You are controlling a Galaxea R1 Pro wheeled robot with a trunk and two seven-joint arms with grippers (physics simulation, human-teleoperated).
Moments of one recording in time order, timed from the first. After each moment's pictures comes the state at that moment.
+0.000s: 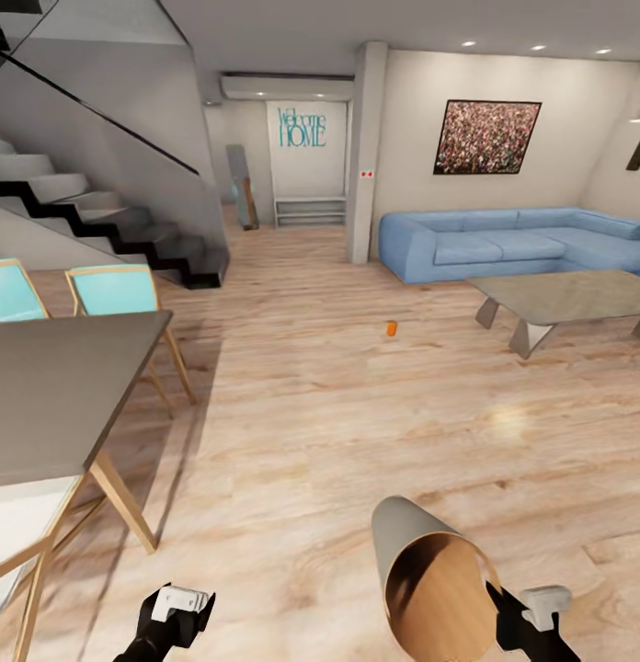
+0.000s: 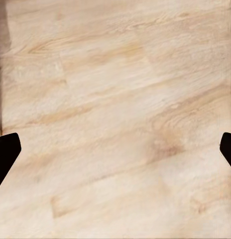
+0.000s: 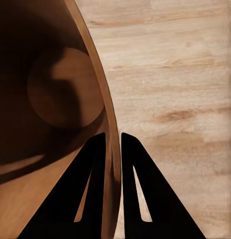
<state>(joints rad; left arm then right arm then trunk) -0.15 0.11 -0.01 -0.78 -0.02 -0.16 -0.16 -0.04 -0.06 -0.48 -1.03 0.12 -0.18 0.60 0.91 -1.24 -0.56</state>
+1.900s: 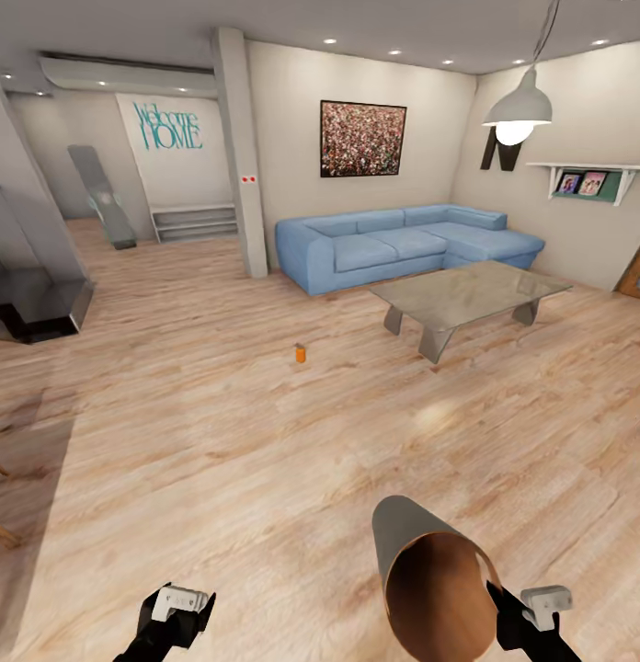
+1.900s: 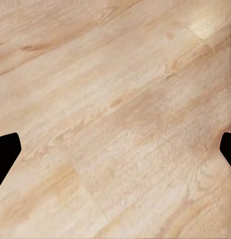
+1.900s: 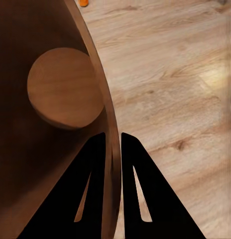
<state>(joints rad) -0.15 0.11 -0.01 -0.78 -0.01 -0.16 -0.16 -0.04 -0.06 -0.48 -1.03 0.11 -0.18 0.59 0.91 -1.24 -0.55</state>
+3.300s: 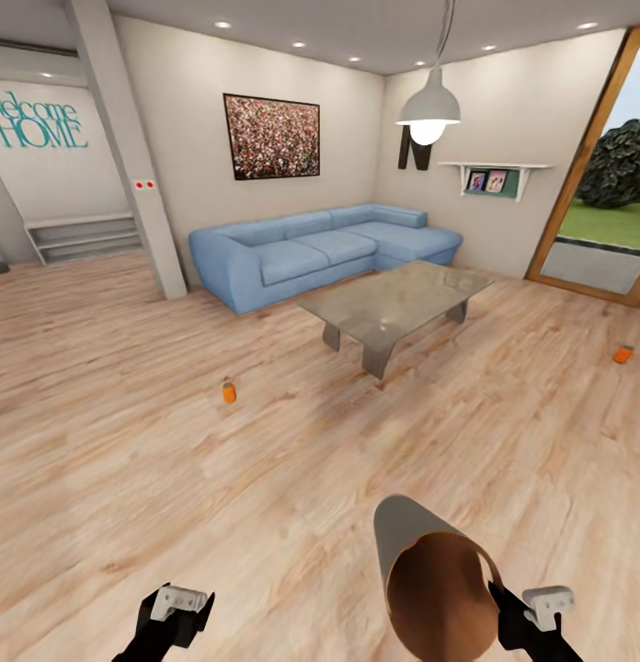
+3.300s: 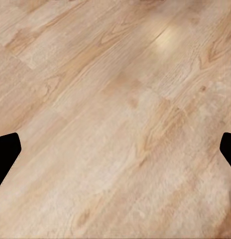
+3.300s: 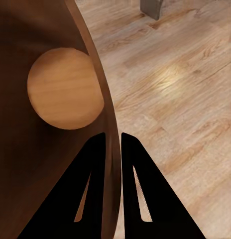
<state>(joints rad) -0.15 0.11 -0.01 -0.78 -0.01 -0.16 -0.16 -0.04 -0.06 -0.49 -1.03 0.11 -0.19 0.59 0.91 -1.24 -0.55</state>
